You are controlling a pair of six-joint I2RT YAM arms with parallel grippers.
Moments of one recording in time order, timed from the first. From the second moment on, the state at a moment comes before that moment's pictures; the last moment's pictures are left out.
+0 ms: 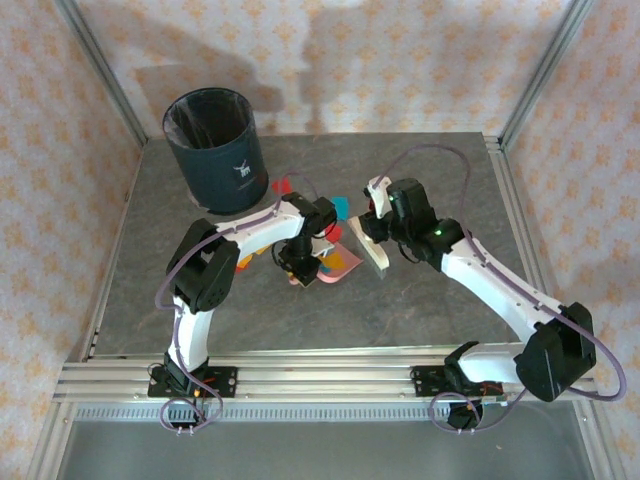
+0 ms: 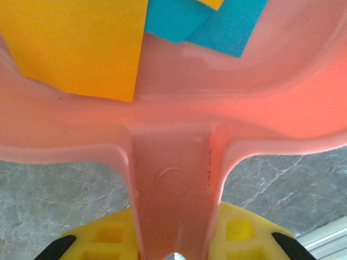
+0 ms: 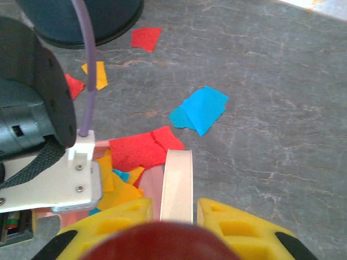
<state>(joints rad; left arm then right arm) -0.65 2.01 1.52 -1.23 0.13 0.01 0.55 1.27 1.03 -0.44 -0.02 0.02</state>
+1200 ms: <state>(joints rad) -0.65 1.95 1.44 -1.21 0.13 0.03 0.55 1.56 1.21 -0.39 -0.12 0.02</state>
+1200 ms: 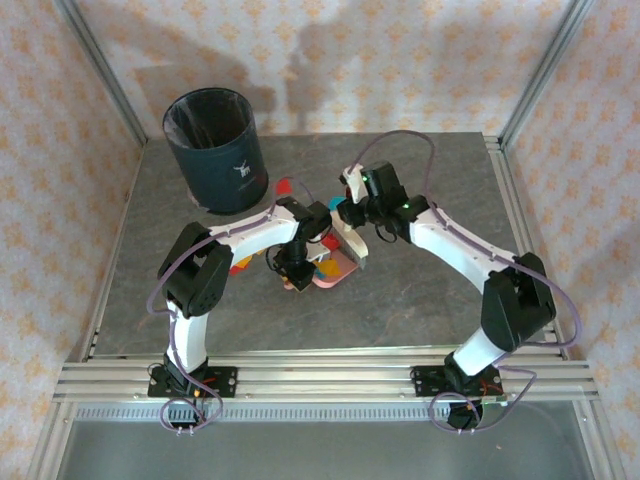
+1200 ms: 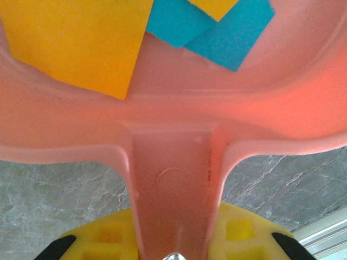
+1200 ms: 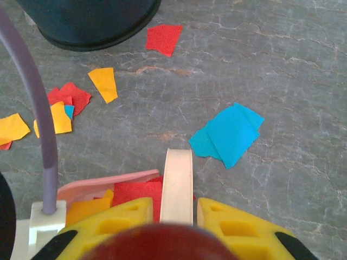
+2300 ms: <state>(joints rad) -0.66 2.00 1.51 -1.24 0.21 0.09 0.55 1.37 1.01 -0.33 0.11 0.04</state>
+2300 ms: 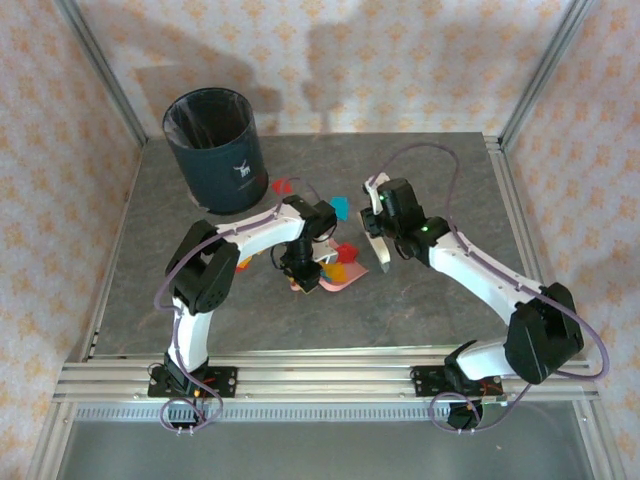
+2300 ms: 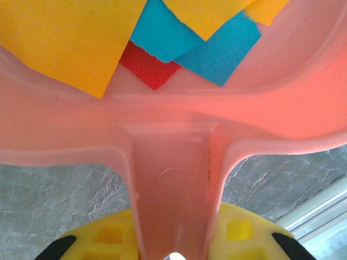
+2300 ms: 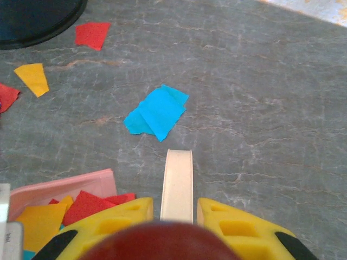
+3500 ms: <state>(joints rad) -0.67 1.94 1.50 -1.19 0.19 0.07 0.56 1.13 0.88 -0.32 0.21 0.10</state>
